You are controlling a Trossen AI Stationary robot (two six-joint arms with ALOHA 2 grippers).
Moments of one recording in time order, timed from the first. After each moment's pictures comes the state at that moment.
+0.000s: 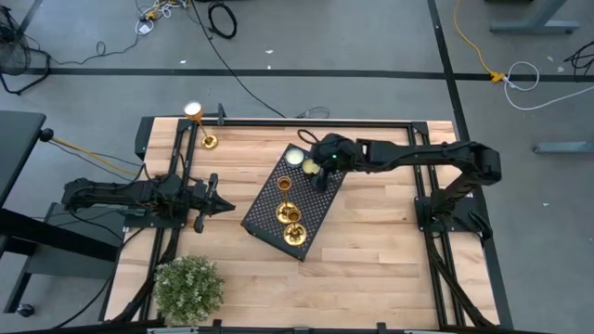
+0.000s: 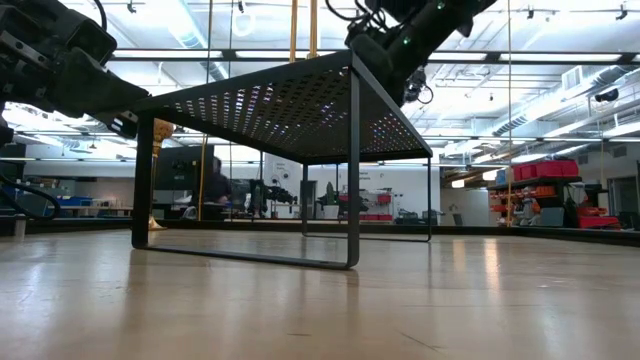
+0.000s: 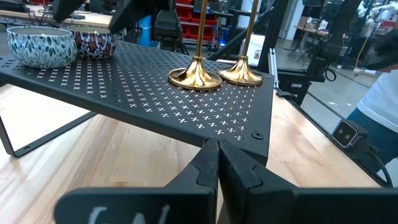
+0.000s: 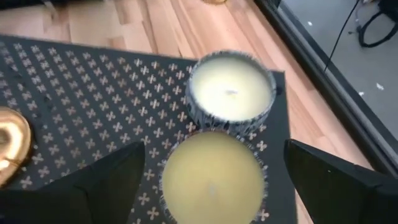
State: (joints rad) left arm -0.02 0.13 0.04 -0.03 0.11 -0.12; right arm -0.17 1.59 1.21 -0.36 0.14 0.07
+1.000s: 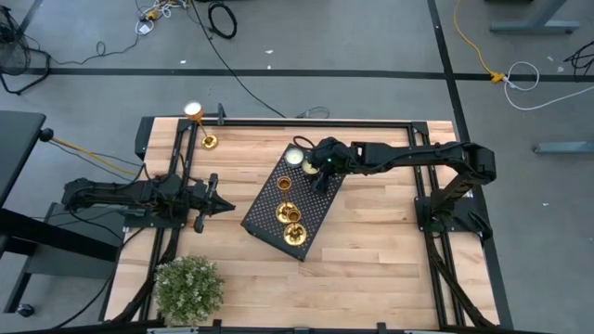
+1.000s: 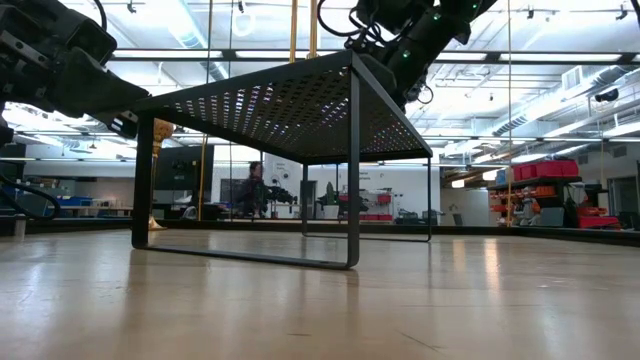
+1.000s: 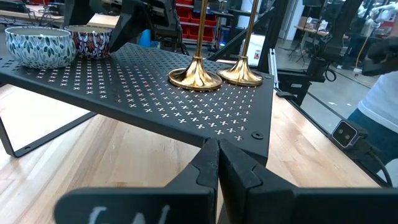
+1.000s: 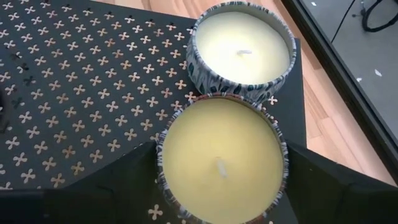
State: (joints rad) left arm -0.02 0.13 0.04 -0.03 0.11 -0.12; right arm -0.17 1.63 1.21 -0.41 0.15 0.04
